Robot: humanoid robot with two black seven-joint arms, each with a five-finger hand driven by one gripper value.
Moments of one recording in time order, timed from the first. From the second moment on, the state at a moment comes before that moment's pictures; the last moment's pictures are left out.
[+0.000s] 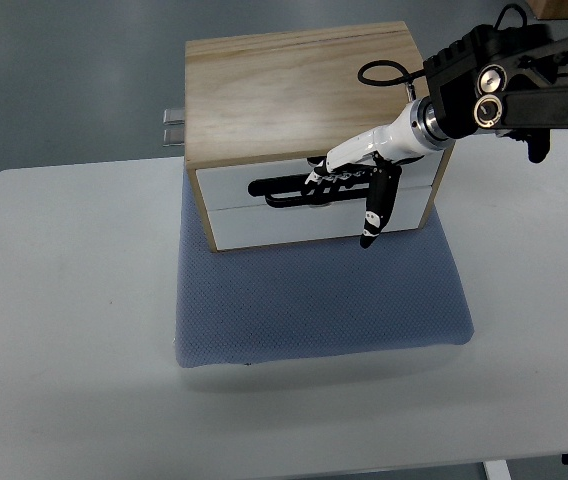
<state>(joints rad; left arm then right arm) 0.05 0.00 -0.31 -0.10 0.04 -0.02 -0.18 1.89 -0.41 -0.66 1.34 -0.47 0.40 0.00</state>
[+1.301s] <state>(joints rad) 0.05 0.00 -0.31 -0.10 0.04 -0.02 -0.18 2.00 -0.48 -0.66 1.53 -0.47 0.61 0.01</state>
